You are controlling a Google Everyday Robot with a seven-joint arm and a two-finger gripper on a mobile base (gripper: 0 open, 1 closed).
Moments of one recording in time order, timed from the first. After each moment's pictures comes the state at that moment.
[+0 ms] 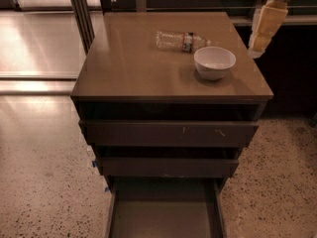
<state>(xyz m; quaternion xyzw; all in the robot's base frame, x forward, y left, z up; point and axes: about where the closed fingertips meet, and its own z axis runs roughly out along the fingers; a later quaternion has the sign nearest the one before) 0.608 -0.223 1.013 -0.65 0.73 -0.09 0.19</state>
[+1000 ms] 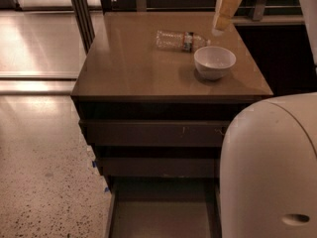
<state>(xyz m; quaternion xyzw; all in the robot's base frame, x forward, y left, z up) 0.712 -0.163 1.016 -0.66 0.70 -0.08 0.25</state>
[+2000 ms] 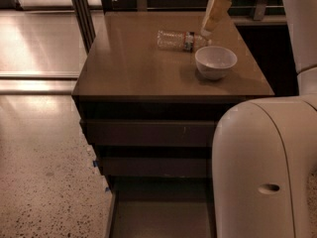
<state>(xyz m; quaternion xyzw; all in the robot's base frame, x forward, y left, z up) 0.757 -0.156 0.998 -0.64 0.69 -0.06 0.32</state>
